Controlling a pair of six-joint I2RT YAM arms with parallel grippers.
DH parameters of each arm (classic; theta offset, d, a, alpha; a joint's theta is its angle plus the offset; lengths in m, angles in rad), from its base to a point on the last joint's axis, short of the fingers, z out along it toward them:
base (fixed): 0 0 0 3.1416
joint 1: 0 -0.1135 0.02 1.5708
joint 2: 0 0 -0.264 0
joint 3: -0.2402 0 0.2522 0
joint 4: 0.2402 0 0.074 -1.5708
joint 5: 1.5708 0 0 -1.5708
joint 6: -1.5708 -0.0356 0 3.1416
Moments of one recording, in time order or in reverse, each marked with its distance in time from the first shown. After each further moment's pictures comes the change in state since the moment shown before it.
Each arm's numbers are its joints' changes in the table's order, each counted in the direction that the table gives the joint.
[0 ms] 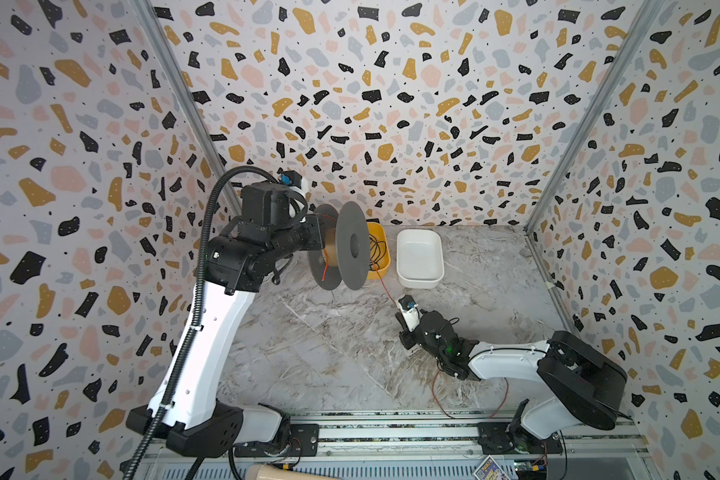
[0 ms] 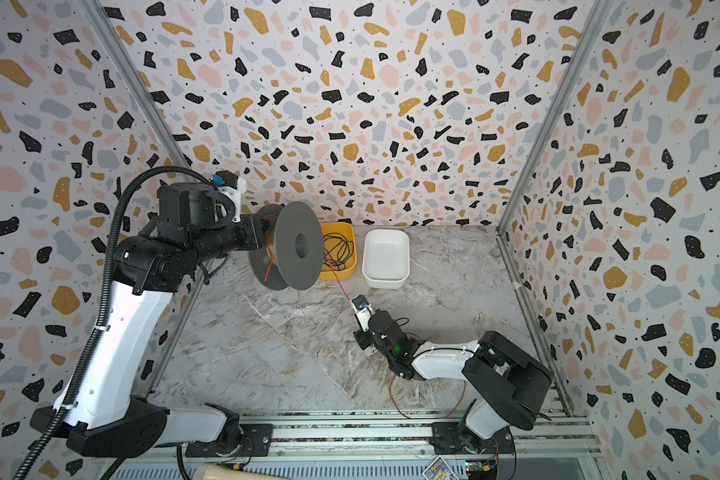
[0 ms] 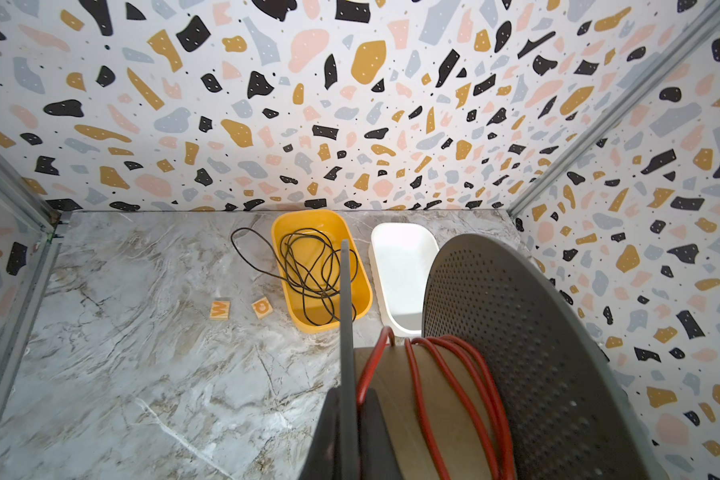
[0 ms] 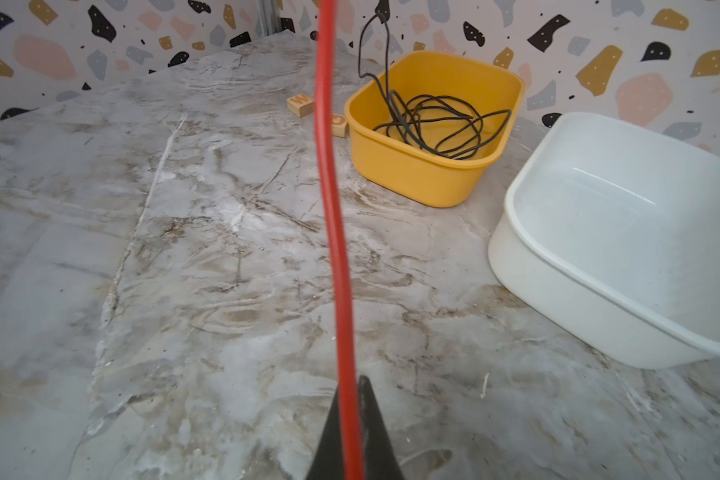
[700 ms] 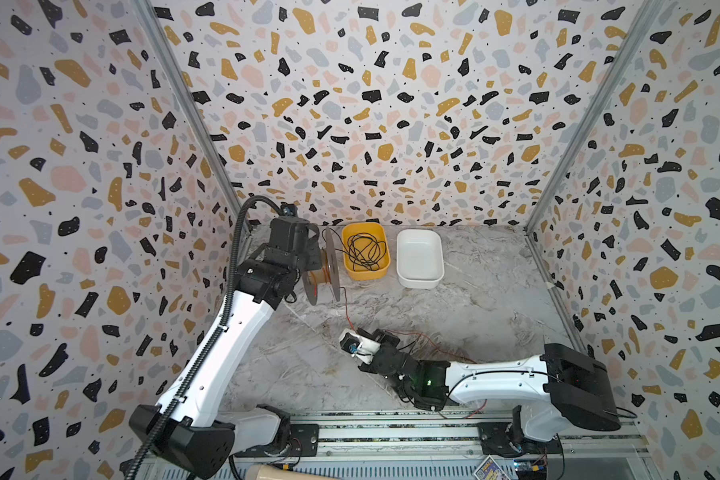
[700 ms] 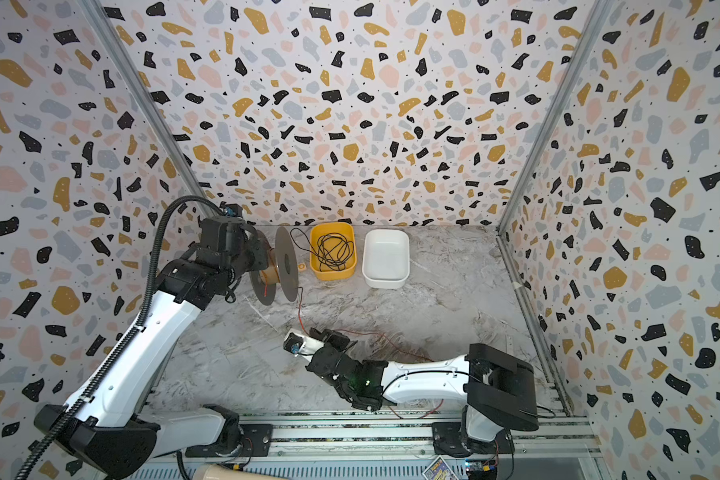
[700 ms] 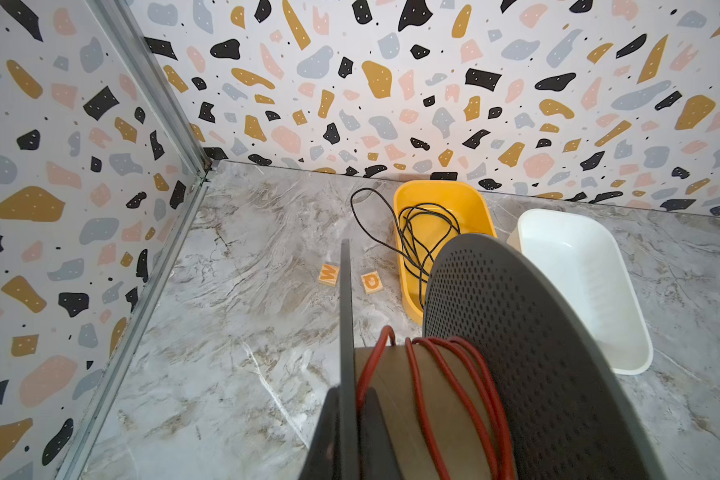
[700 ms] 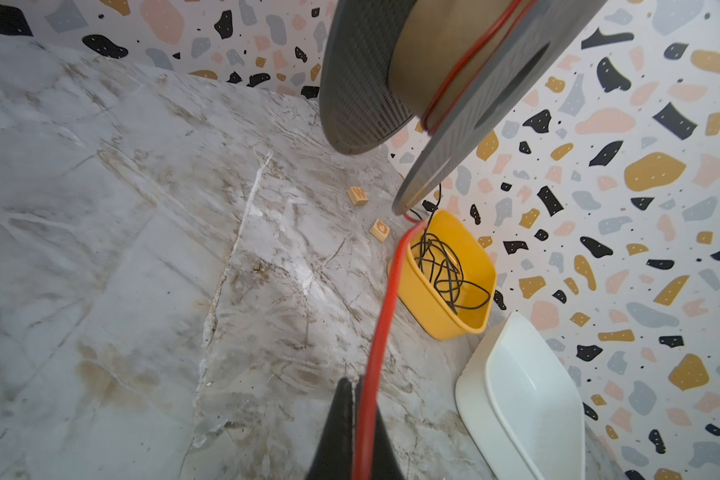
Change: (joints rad) left arm 0.000 -0.098 0.457 -0.219 -0.352 0.014; right arm -0.401 0.012 -0.304 0.200 0.404 0.413
